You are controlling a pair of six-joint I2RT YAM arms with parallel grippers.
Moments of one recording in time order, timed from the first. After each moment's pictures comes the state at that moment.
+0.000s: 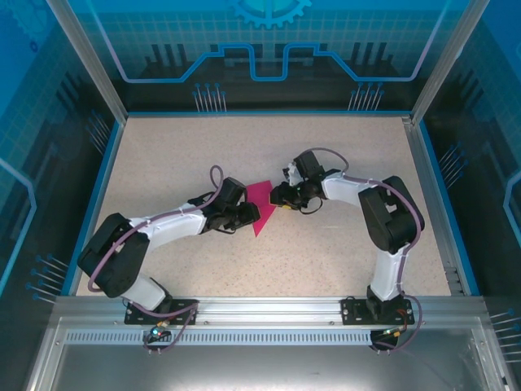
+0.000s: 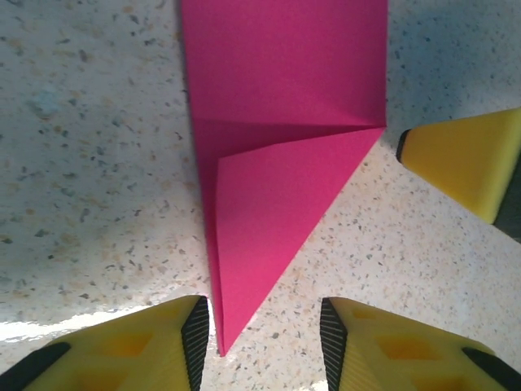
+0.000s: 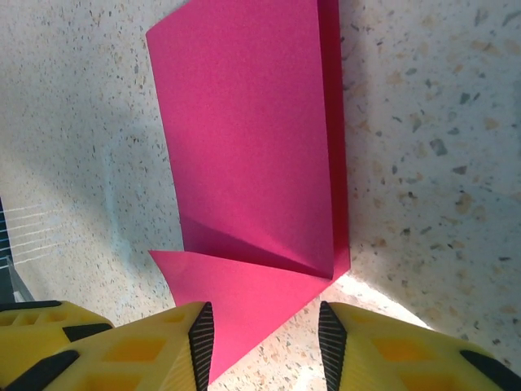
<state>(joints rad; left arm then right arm) -0.61 1.53 0.81 -0.24 0.12 -0.96 0.46 1.91 1.14 -0.30 -0.56 0.57</state>
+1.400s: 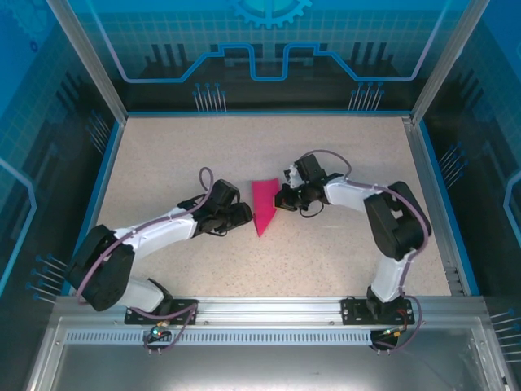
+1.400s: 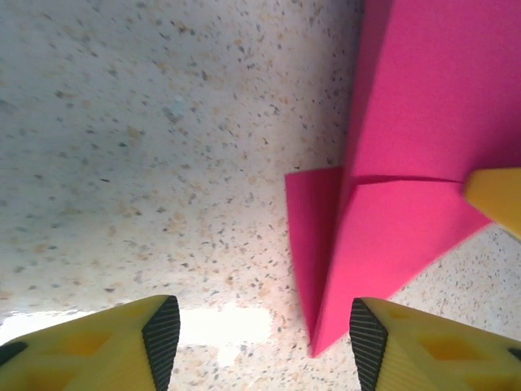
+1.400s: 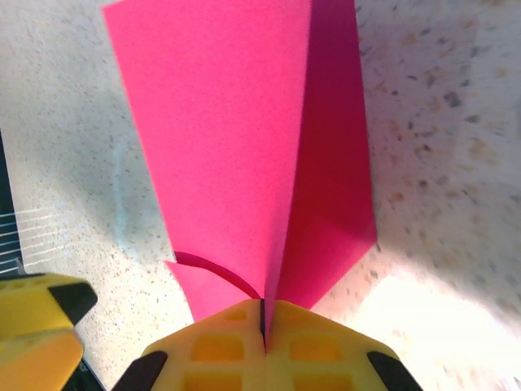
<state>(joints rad) -0.58 1.40 0.76 -0.34 0.04 -0.96 0.48 1.78 1.05 -0.26 -0.50 0.63</state>
